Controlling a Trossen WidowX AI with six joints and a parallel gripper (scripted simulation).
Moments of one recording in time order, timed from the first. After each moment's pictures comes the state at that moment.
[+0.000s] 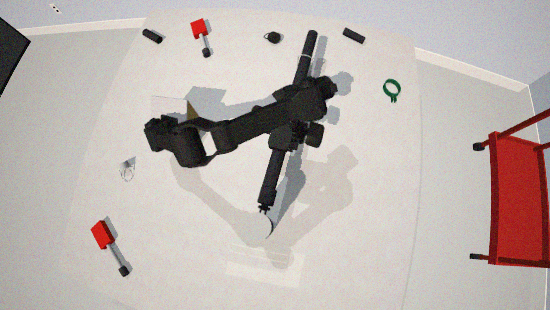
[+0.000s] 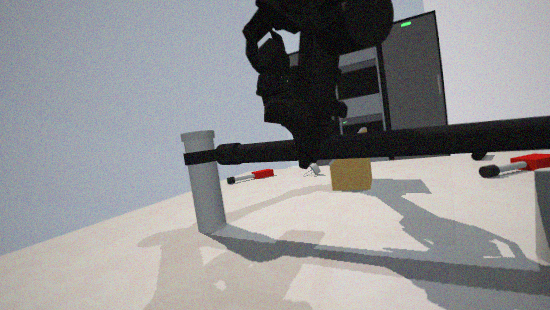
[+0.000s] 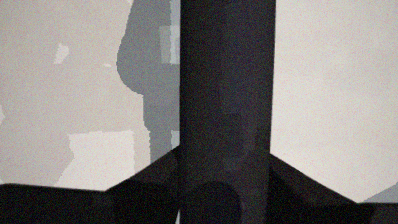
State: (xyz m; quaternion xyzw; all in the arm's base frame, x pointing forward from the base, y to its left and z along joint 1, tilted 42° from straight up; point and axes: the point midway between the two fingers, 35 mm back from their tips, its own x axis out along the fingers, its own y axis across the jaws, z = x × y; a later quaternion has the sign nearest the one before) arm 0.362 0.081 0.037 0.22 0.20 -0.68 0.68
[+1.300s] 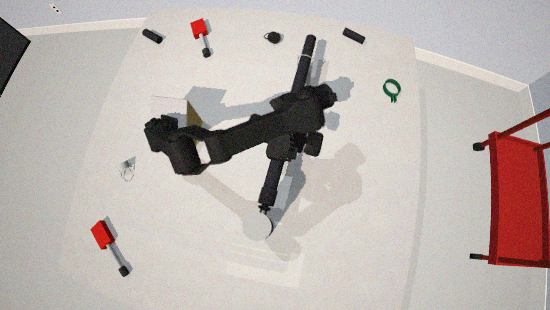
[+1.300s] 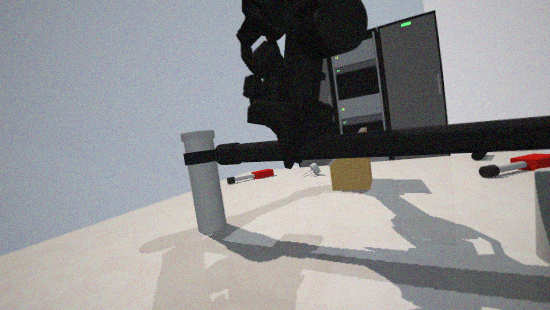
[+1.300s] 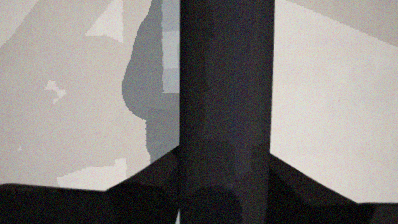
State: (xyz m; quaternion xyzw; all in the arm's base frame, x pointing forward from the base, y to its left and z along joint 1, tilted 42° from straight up) arm 0.363 0.063 0.052 0.21 0.19 -0.68 0.68
